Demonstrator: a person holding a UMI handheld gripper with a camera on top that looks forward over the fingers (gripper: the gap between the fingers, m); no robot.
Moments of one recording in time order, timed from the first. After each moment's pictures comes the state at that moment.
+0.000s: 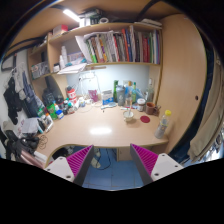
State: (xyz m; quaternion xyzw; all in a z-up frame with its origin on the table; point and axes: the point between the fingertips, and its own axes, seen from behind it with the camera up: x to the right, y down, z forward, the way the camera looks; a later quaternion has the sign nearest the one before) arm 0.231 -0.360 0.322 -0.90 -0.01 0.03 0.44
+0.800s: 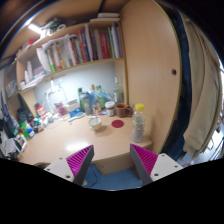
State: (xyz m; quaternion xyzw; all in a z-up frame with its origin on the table) arm 0.390 -0.277 0.226 -0.86 0.12 -0.01 0.50
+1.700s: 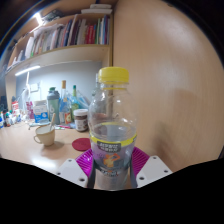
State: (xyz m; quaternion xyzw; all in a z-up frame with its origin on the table) arm 0.590 -0.011 0.053 -0.77 0.08 -0.08 0.62
